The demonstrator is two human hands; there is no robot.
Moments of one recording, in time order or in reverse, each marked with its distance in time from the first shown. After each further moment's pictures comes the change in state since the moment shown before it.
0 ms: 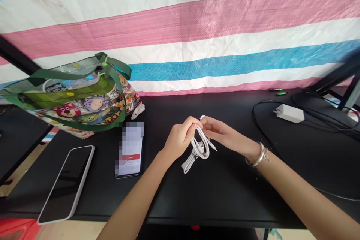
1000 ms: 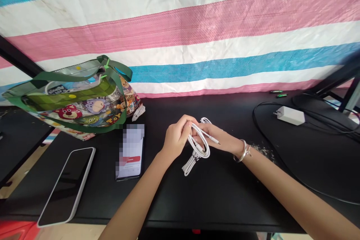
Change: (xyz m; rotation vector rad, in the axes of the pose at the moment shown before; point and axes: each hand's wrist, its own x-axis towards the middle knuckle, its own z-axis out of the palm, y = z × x) left_hand 0.002 0.000 -0.002 -0.105 0.124 -0.080; right_hand 0.020 0.007 0.006 -0.074 -0.182 -0.102
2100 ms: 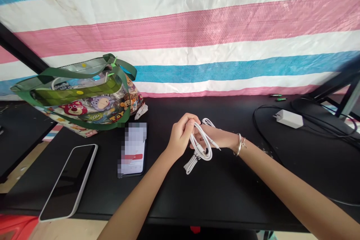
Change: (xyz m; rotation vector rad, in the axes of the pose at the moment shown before) left_hand -0.001 0.005 0.004 -0.225 0.075 -0.013; right_hand 0.016 -0.011 0.002 -0.201 -0.171 0.176
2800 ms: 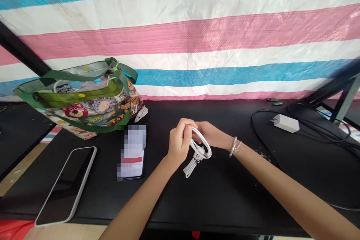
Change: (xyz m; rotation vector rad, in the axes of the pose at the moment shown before) left_hand -0.007 0.002 0.002 0.149 0.152 0.211; right_hand 0.006 0.003 -0.001 -0.224 0.330 -0.043
